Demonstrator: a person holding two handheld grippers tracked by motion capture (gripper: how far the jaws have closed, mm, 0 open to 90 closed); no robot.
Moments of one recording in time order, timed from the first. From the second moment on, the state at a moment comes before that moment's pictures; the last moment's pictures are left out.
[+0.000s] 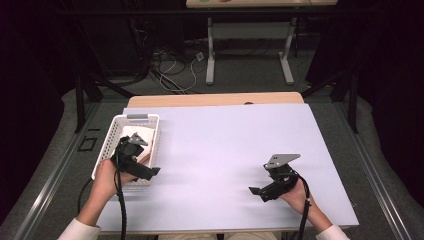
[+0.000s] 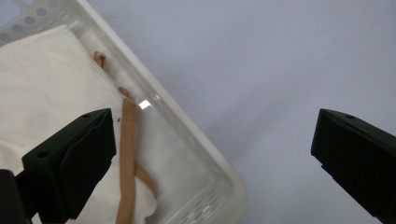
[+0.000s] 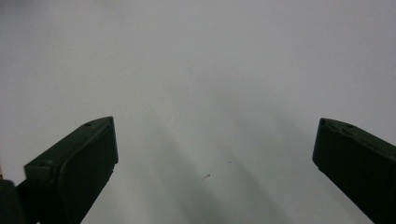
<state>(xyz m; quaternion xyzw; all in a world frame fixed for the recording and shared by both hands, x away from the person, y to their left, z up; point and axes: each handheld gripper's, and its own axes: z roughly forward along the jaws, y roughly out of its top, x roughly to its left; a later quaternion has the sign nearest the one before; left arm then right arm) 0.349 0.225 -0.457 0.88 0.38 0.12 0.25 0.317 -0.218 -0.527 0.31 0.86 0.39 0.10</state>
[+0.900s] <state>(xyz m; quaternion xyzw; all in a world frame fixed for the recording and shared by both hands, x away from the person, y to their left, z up) 0.311 0.185 -0.486 0.90 0.33 0.08 0.29 0.304 -0.226 -0.532 0.31 0.86 0.38 0.09</state>
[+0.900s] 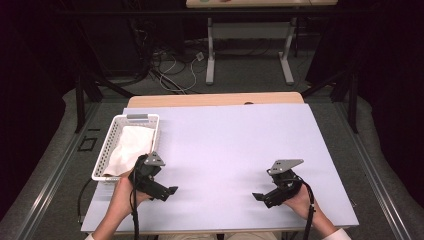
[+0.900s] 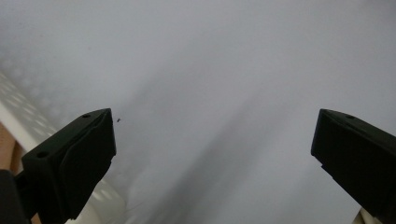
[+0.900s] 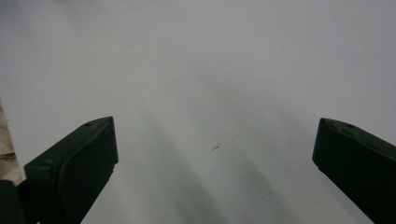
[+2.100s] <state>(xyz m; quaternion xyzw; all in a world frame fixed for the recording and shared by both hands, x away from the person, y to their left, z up) 0.274 0.184 -0.524 0.89 0.33 0.09 0.30 0.280 -0.236 -0.537 0.31 0.86 0.39 0.12</state>
